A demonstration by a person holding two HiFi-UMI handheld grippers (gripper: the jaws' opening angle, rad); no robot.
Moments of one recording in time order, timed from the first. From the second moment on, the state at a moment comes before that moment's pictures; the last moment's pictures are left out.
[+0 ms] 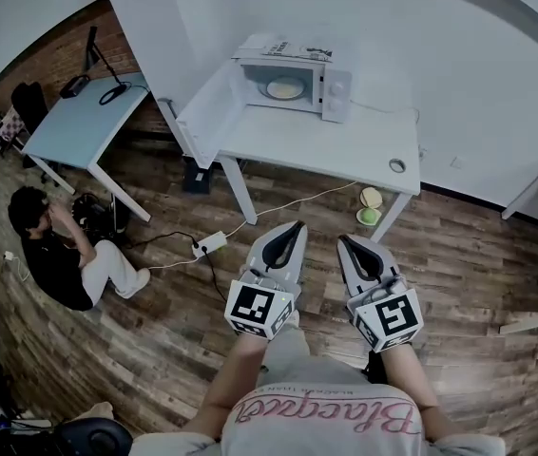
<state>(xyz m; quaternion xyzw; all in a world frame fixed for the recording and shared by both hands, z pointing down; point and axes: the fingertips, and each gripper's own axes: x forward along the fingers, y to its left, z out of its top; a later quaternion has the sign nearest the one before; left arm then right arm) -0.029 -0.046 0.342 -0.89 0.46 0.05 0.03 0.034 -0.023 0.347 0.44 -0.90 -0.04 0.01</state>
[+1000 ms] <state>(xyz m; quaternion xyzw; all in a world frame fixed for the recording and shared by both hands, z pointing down) -0.104 -0.233 0.337 -0.90 0.43 0.05 0.02 -0.042 -0.204 0.355 0.48 -0.88 -0.02 0.04</state>
